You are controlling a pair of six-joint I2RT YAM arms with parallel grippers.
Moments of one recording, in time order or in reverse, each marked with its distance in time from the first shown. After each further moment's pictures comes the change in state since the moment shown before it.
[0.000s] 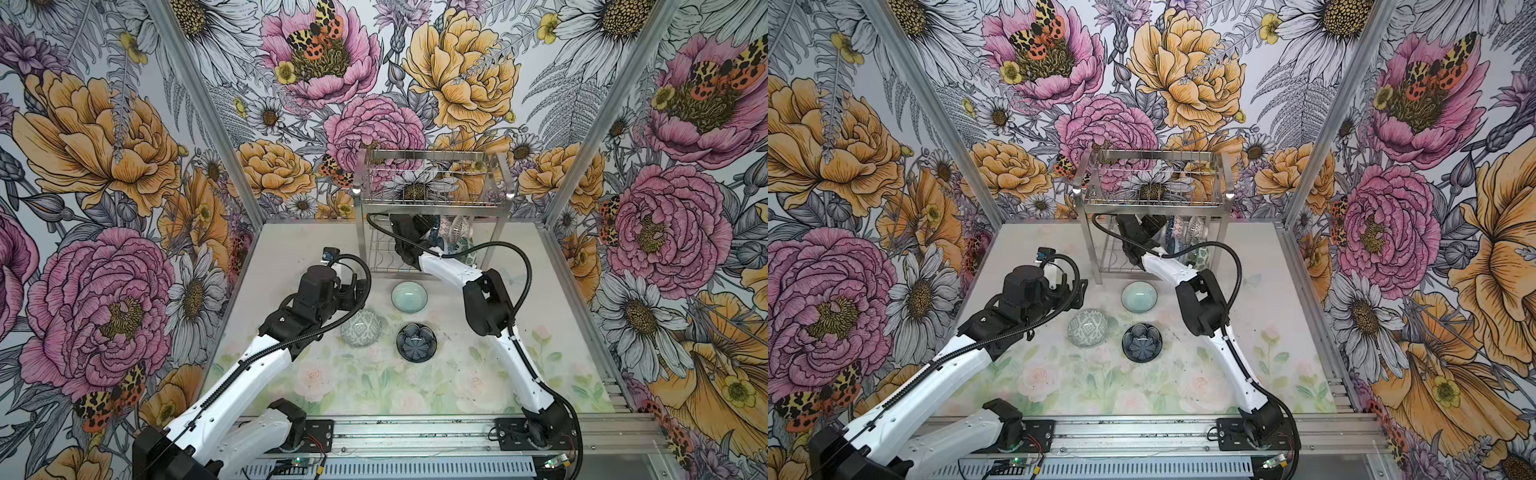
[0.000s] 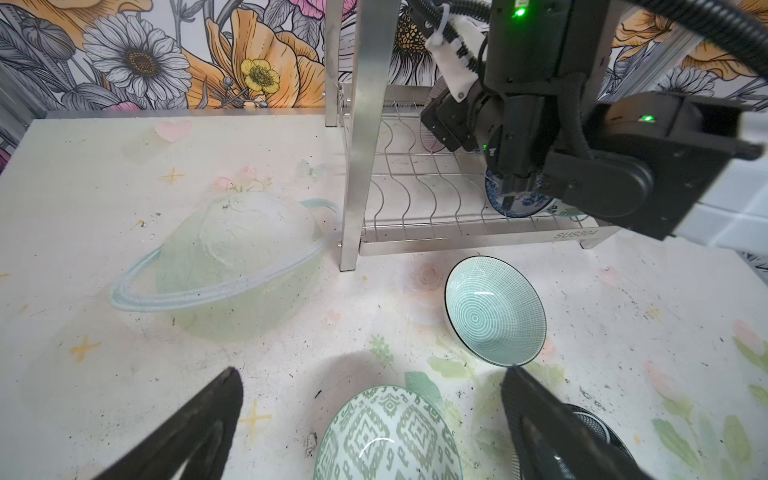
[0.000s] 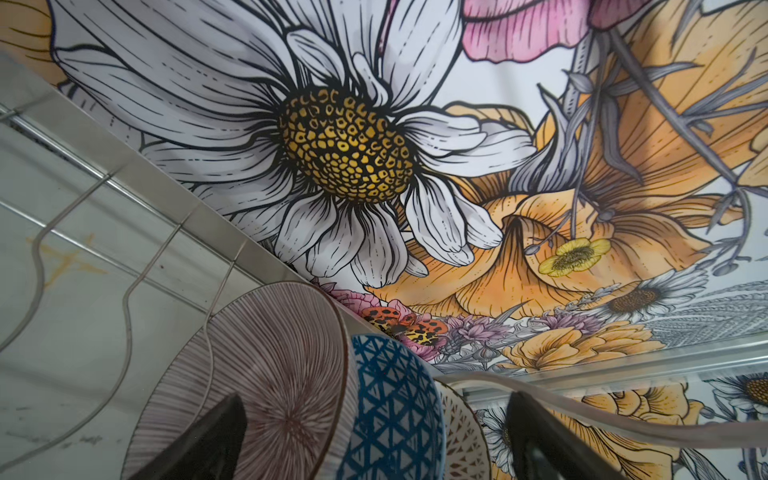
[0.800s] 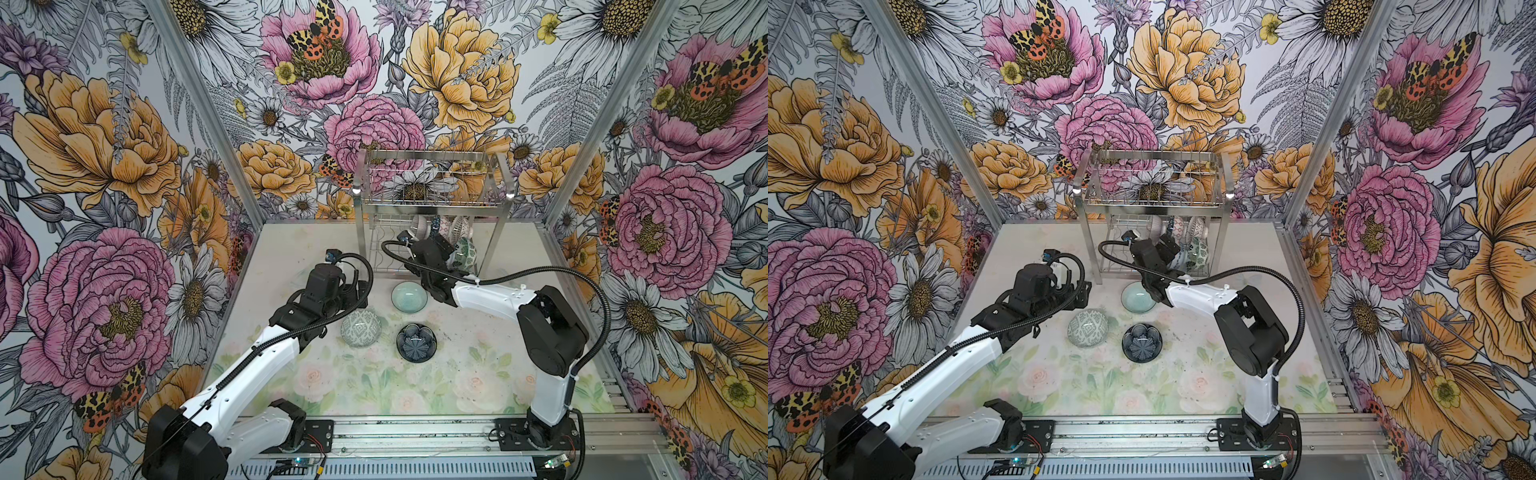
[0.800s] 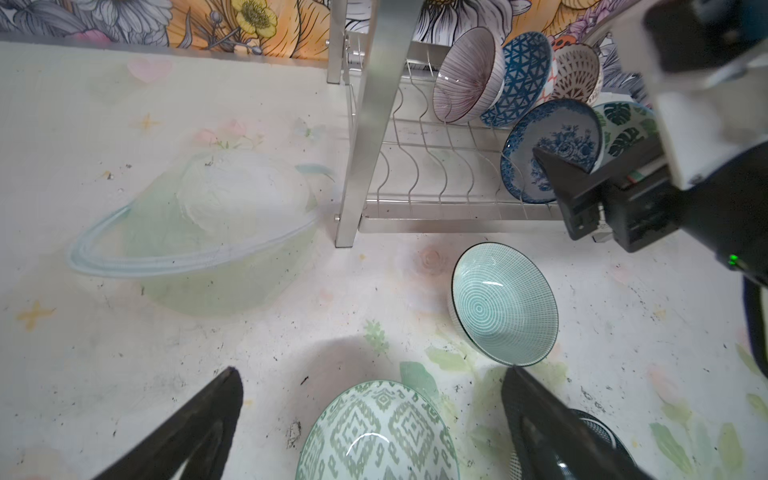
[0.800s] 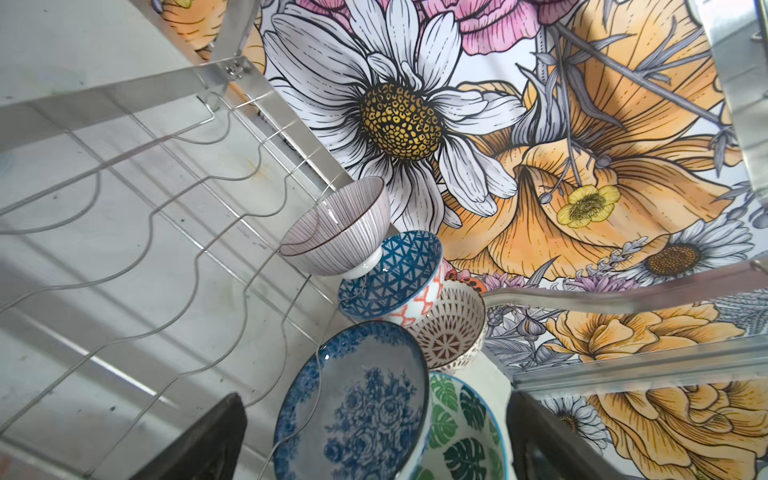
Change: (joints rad) left arm 0.035 0.081 -0.030 0.010 0.041 -0.092; right arm 0.102 -0.648 -0.883 0.159 -0.227 0.172
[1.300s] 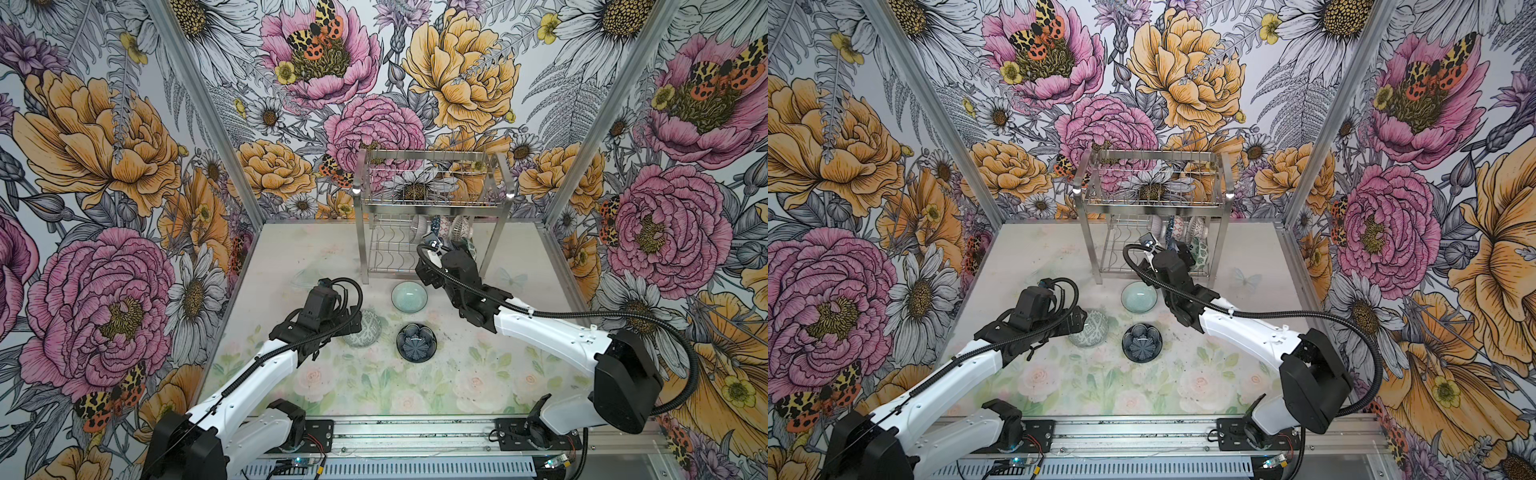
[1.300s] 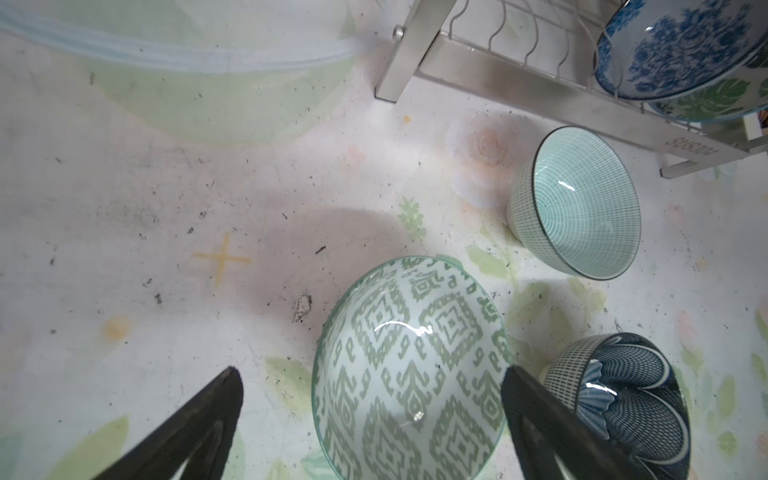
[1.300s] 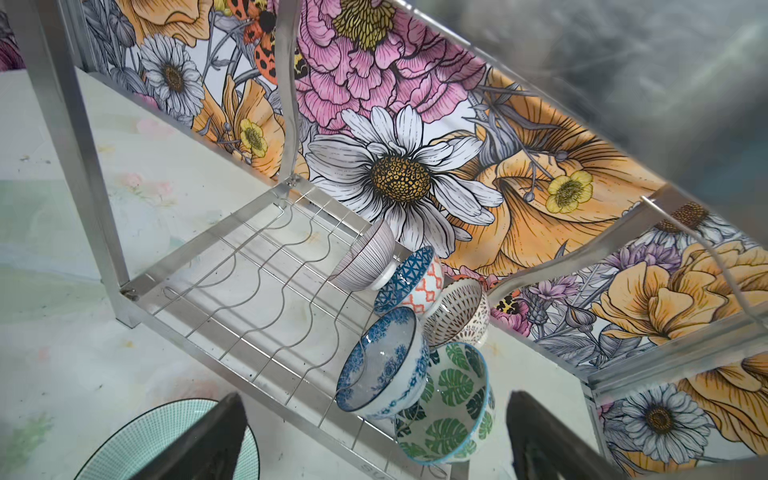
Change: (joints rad) left arm 0.040 -0.036 -0.204 -0.066 0.114 -0.171; right arm 0.034 -0.423 -0.251 -0.042 -0.137 0.236
